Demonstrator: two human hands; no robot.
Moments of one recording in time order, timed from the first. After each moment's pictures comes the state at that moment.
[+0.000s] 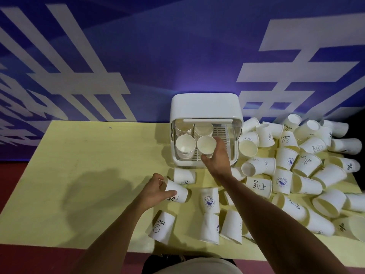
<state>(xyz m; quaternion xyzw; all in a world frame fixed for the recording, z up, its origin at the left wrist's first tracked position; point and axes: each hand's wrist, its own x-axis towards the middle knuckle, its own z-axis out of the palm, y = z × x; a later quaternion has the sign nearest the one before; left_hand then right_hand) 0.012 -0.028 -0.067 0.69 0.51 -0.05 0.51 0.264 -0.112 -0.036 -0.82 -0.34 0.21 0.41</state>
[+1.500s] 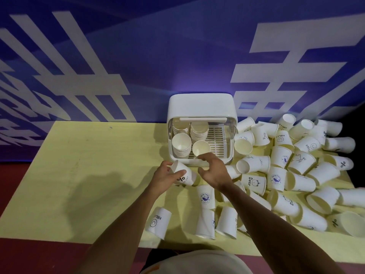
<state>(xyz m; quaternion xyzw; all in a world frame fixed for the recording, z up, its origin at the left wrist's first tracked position) 0.072 -0.049 -0.022 0.64 0.53 0.05 0.55 0.253 -0.154 -0.030 -0.78 -0.45 0.27 0.33</state>
